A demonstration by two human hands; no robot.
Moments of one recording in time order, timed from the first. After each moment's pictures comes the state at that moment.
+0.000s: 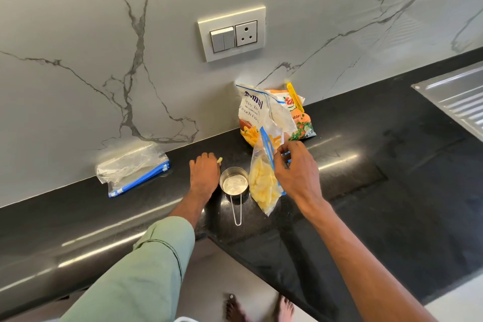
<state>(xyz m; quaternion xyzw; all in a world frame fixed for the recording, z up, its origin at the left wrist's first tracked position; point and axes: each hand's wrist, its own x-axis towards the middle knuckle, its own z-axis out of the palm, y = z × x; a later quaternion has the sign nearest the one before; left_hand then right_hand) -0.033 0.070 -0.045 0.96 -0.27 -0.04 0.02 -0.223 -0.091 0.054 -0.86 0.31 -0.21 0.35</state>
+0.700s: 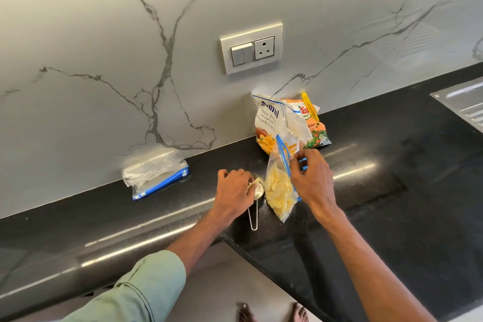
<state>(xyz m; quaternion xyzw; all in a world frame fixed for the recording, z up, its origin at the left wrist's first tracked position) -0.103 0.081 0.010 0.92 -0.37 -0.01 0.12 -0.220 -0.087 0.057 -0.83 0.33 -0.22 0.39</state>
